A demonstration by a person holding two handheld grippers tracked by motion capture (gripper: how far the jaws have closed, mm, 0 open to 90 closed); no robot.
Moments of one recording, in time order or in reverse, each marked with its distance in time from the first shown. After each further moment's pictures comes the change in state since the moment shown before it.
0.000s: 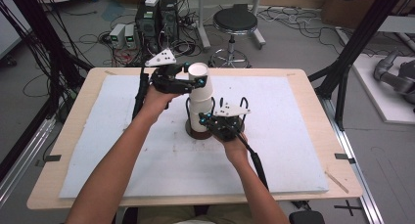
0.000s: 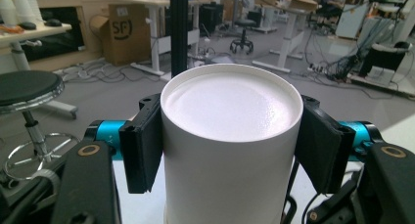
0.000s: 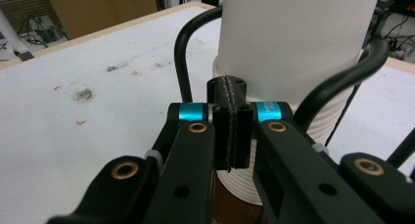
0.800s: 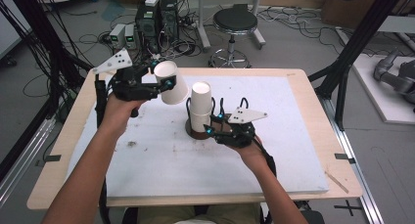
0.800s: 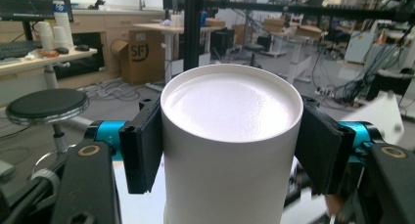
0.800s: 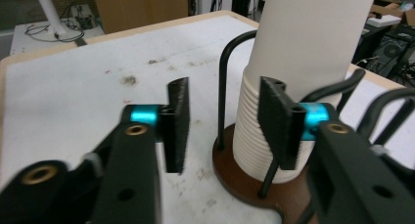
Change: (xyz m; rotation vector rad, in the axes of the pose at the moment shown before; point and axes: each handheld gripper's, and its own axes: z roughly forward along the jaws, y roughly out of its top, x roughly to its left) left arm -0.022 0.005 -0.101 -0.072 0.048 0.004; right arm 0.001 0.007 -0.053 -0.012 0.111 -0.115
